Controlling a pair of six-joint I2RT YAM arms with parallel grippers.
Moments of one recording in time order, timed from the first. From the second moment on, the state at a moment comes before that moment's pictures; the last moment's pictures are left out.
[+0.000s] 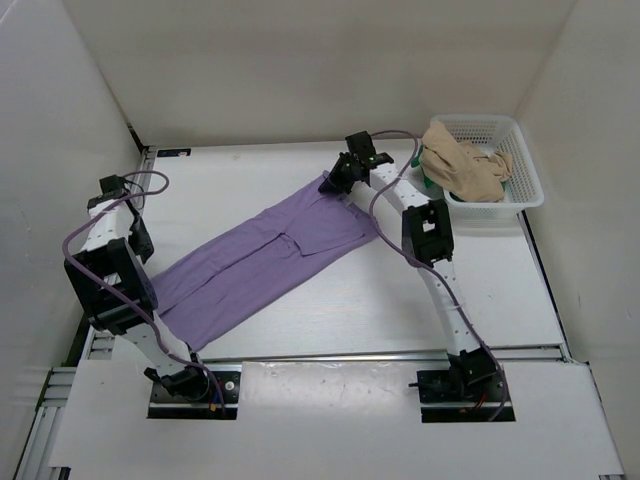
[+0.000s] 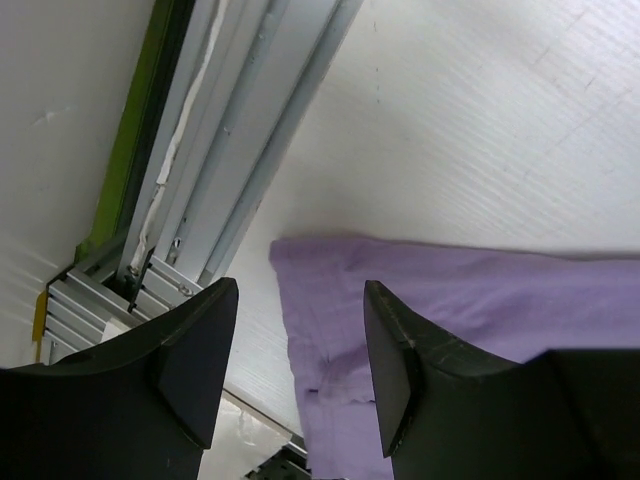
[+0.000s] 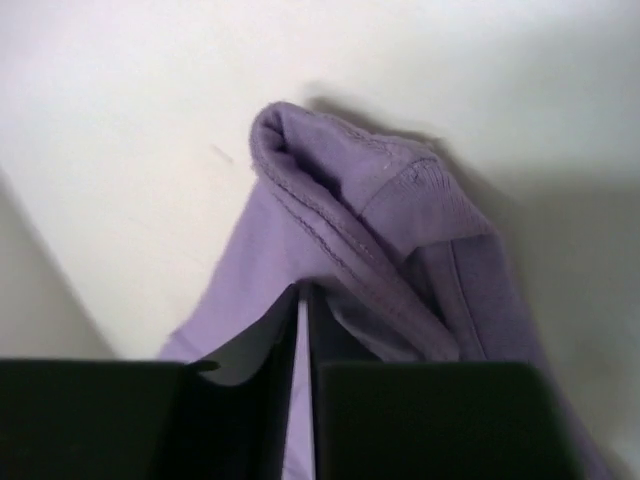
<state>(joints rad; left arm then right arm) 0.41 1.71 1.29 -0.83 -0.34 0.00 0.42 2.67 2.42 -0.64 -0.33 0.90</state>
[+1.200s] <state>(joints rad) 0.51 1.51 1.07 -0.86 -0.21 0.00 0.41 2.16 1.62 -0.69 -0.03 1.26</state>
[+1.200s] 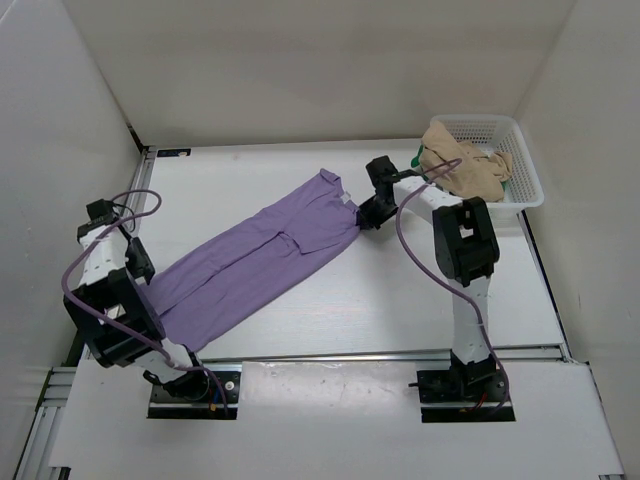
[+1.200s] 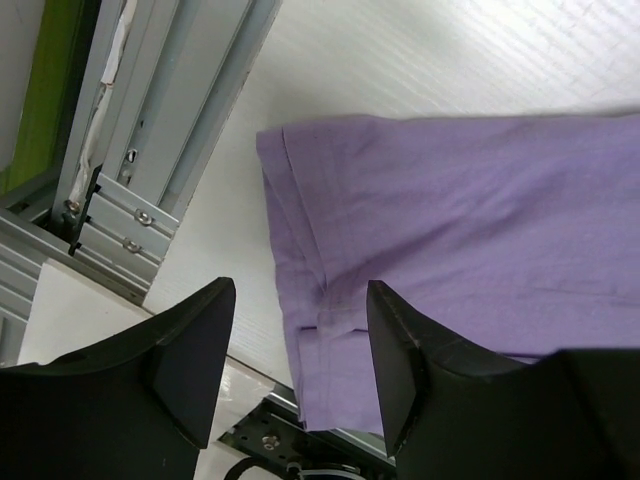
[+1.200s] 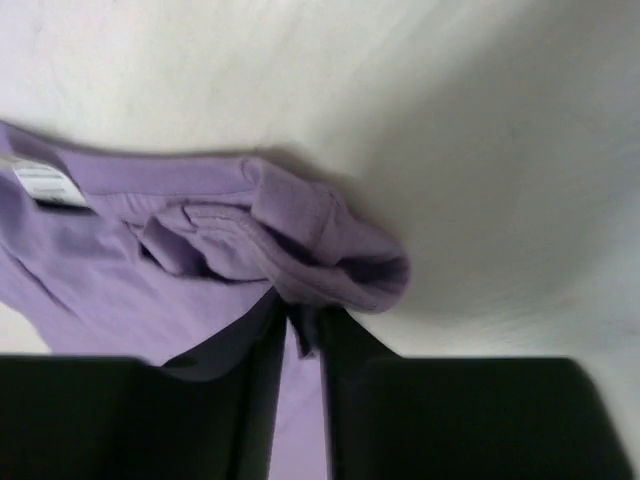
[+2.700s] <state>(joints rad) 0.52 0.64 1.17 -0.95 -0.02 0.00 0.84 1.54 1.14 -0.50 0.00 0.91</state>
